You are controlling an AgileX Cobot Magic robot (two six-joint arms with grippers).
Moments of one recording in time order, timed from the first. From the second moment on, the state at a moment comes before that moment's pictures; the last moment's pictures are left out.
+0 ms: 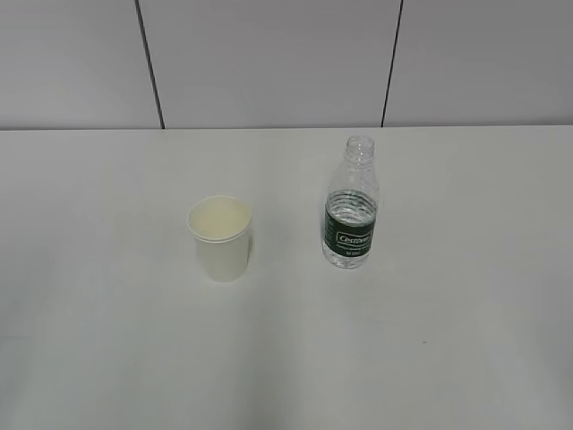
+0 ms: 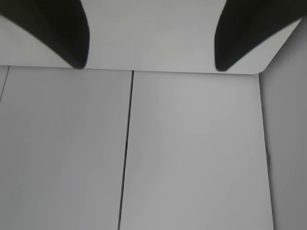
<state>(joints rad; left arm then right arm) 0.06 0.04 -0.47 -0.12 0.48 0.09 -0.08 -0.02 -0.50 -0.04 1.14 -0.09</state>
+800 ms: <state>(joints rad) -0.11 0.75 -0.37 -0.06 -0.27 0.09 -0.08 -0.02 -0.50 -0.04 1.14 -0.09</state>
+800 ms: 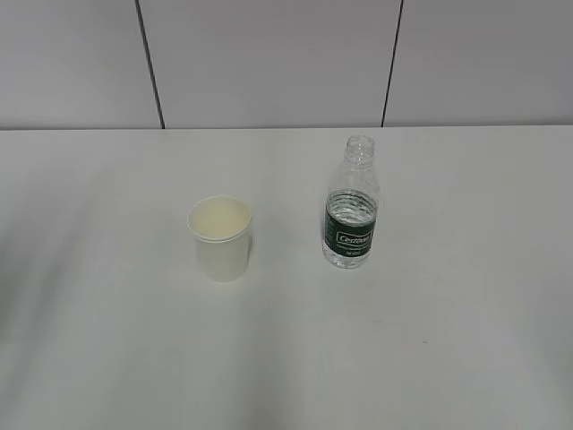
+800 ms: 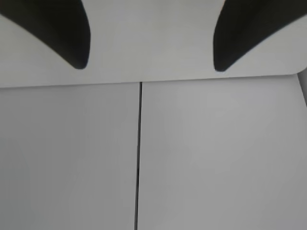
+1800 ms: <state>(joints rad) -0.11 1.67 -0.31 0.26 -1.11 -0.04 -0.08 -0.02 -0.50 -0.04 1.14 -0.09</state>
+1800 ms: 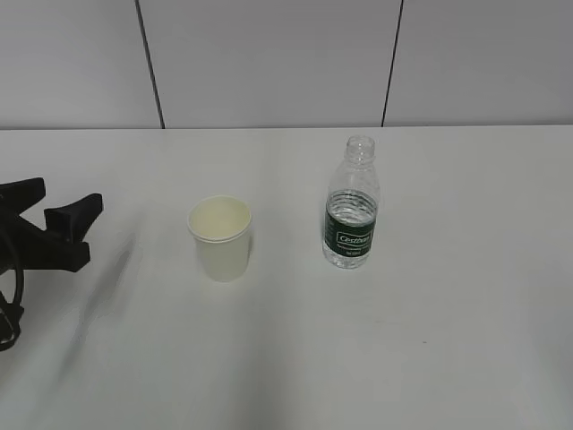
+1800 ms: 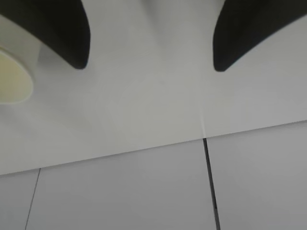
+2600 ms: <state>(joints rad) -0.11 1.92 -0.36 0.53 -1.14 0.04 -0.08 -0.02 -0.50 -0.04 1.14 -0.09</state>
